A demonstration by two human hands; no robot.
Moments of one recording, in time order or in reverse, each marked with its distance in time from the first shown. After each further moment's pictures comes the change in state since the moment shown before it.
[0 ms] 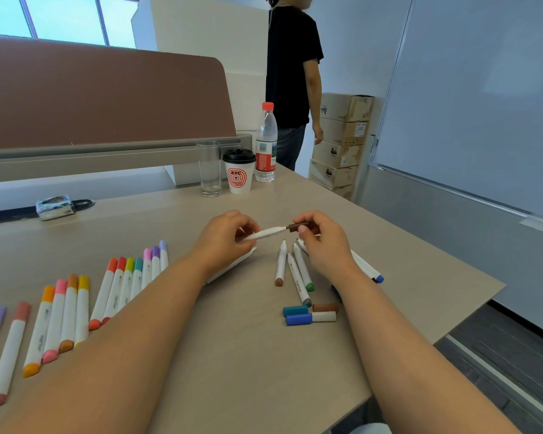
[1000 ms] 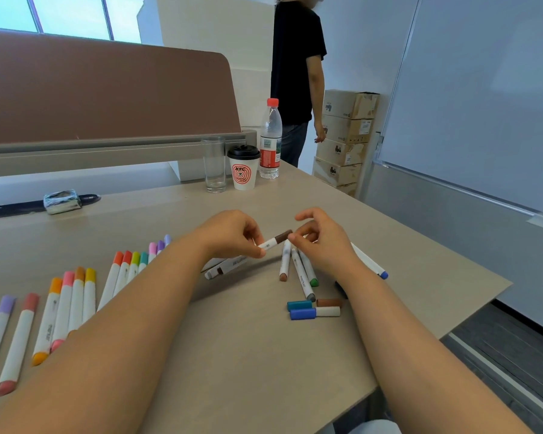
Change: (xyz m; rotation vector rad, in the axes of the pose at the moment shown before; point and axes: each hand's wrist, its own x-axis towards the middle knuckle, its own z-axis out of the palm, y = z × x) left_hand 0.004 0.015 -0.020 0.054 -0.393 -0.166; right_hand -0.007 -0.007 -0.005 -0.048 -0.171 0.028
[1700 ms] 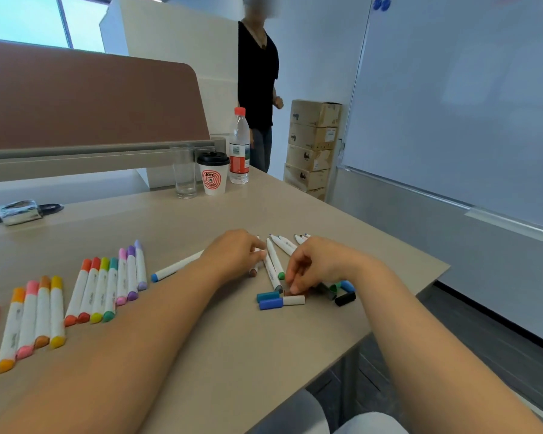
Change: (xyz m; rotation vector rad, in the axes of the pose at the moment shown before) left_hand 0.004 0.034 0.052 0.184 0.131 0.066; right_hand -0.039 -0.007 -0.053 -0.352 -0.535 0.131
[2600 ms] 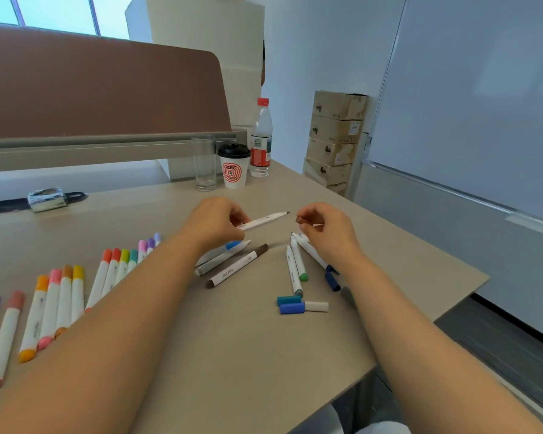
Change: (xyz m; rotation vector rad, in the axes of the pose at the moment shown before) left_hand -0.003 -0.038 -0.049 -0.189 0.125 -0.147; right_hand 0.054 -0.006 0.012 0.312 0.698 -0.123
